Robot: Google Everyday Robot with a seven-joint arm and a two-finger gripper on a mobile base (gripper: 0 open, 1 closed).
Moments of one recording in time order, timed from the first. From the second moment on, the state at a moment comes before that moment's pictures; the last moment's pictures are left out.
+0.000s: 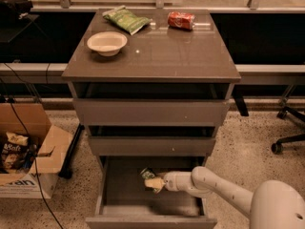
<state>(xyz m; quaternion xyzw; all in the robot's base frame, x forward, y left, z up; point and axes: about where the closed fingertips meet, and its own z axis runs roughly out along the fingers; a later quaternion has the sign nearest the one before) 0.591 -0.019 0.266 -0.23 0.83 0.42 0.29</state>
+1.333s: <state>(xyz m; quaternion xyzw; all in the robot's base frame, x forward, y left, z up) 0.600 -0.021 0.207 -0.18 0.86 0.39 0.26</state>
